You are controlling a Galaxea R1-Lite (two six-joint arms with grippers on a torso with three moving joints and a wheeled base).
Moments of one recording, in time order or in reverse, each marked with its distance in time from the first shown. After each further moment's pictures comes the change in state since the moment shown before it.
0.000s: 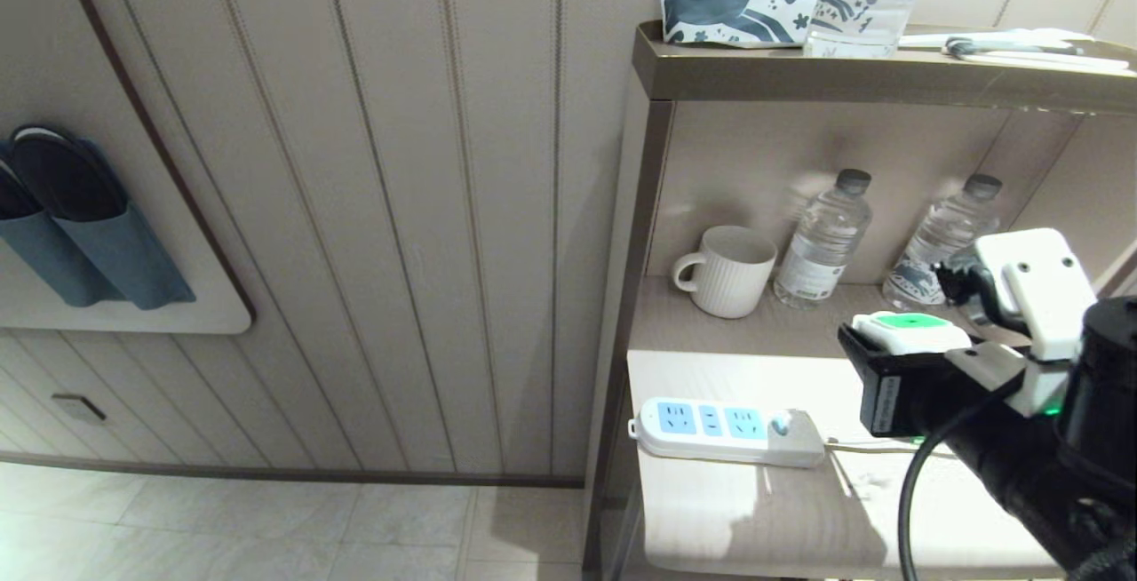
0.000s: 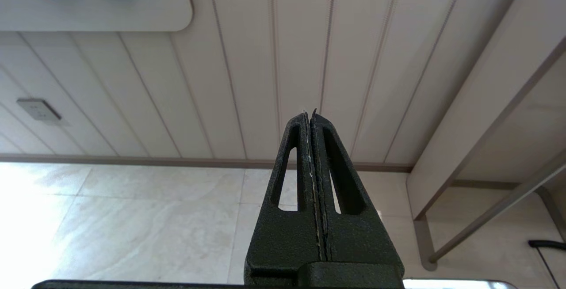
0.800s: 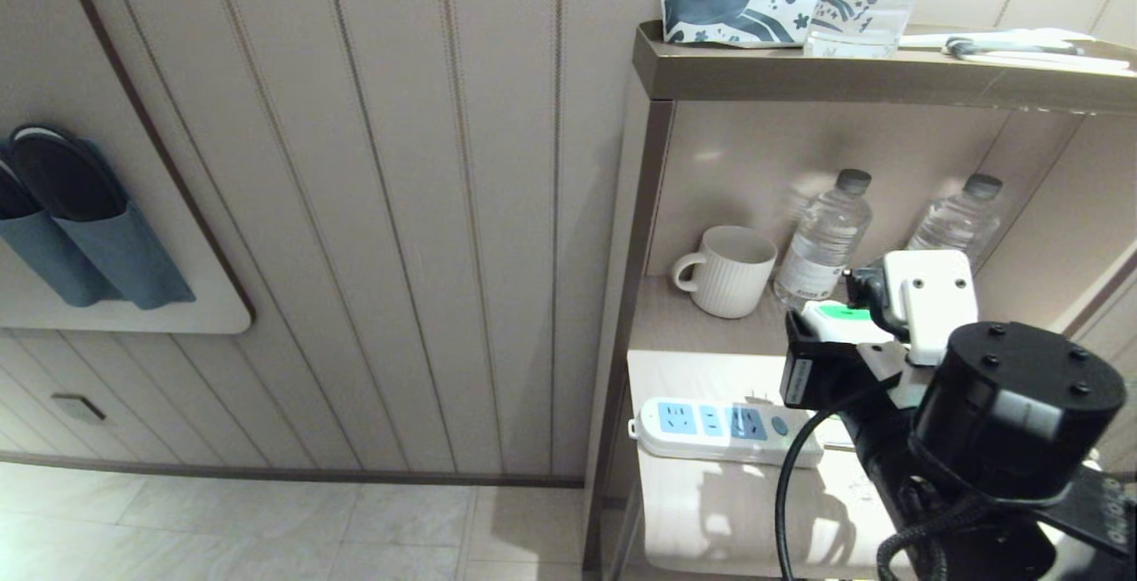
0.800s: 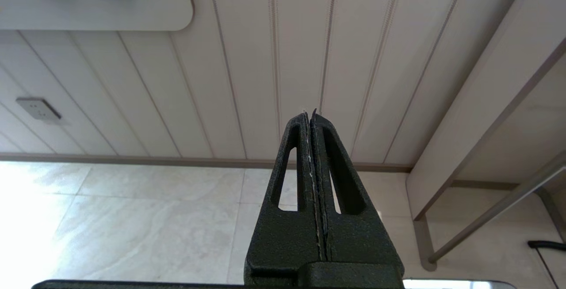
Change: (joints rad) left arm 0.000 0.000 0.000 0.000 0.000 -0.002; right arm 0.018 0.280 0.074 -0.530 -0.113 -0.068
